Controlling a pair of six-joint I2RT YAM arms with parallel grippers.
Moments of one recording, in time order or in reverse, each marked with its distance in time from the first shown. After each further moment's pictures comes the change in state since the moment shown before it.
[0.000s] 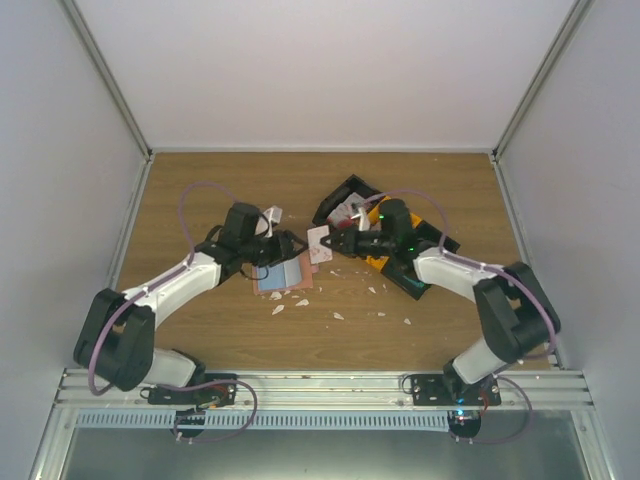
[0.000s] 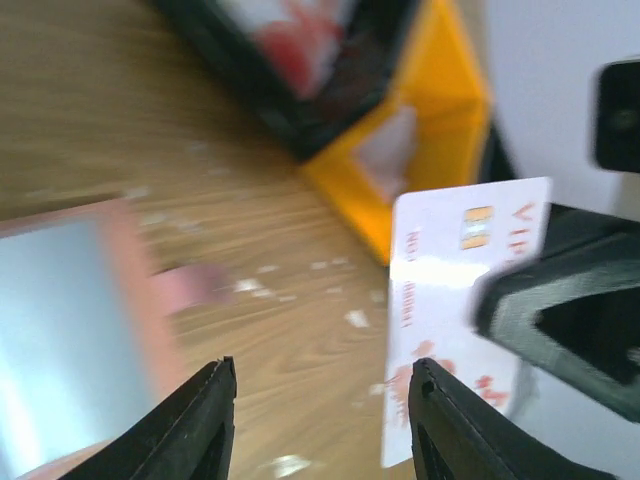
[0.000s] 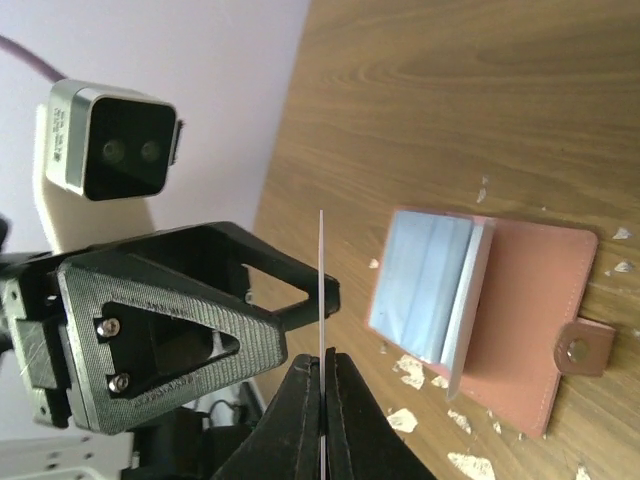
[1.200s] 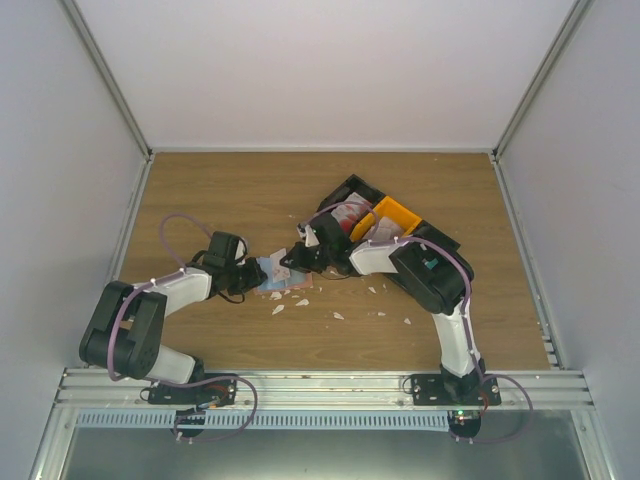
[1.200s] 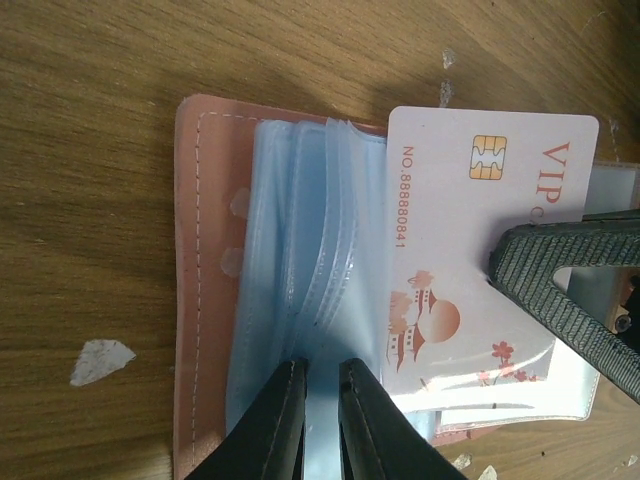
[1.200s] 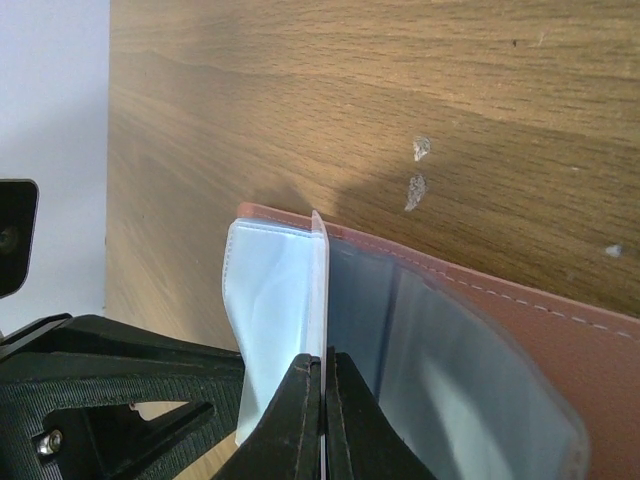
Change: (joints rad) left arm 0.183 0.031 -0.282 -0.028 -0.221 0.090; right arm 0.267 0.567 0.360 -0.048 0.245 0.010
